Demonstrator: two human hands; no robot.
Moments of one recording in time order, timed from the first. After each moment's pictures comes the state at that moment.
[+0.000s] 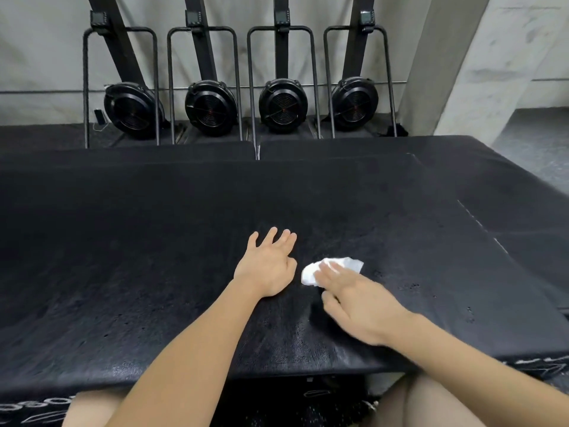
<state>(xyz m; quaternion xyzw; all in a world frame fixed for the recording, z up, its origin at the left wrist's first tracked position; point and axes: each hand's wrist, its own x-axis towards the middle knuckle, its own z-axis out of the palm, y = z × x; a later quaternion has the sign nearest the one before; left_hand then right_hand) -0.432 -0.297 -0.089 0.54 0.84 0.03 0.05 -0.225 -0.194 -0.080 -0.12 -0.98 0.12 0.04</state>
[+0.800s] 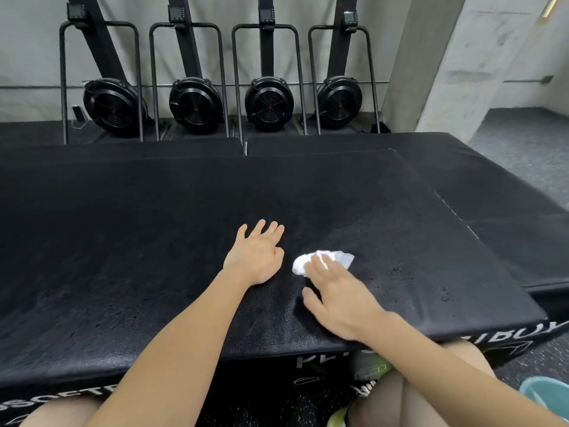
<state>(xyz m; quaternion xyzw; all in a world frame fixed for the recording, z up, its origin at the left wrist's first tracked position) -0.430 -0.301 -0.087 0.54 0.84 0.04 0.04 -0.218 -0.224 -0.087 -0.18 -0.98 0.08 0.07</state>
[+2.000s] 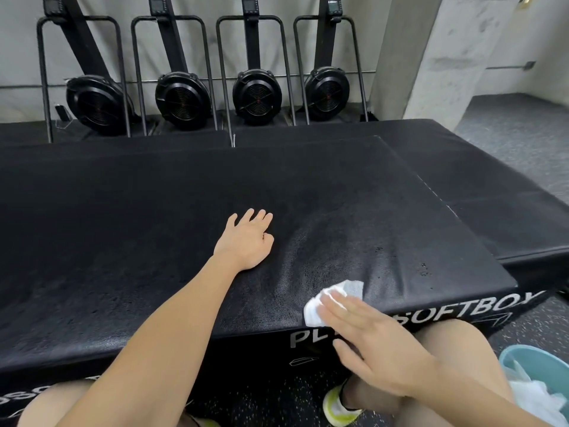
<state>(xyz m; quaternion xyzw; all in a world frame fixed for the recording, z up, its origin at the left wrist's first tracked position) -0.428 -0.305 -0.088 0.53 0.84 0.04 0.04 -0.099 -0.257 -0.103 -0.06 -0.99 0.06 0.08</state>
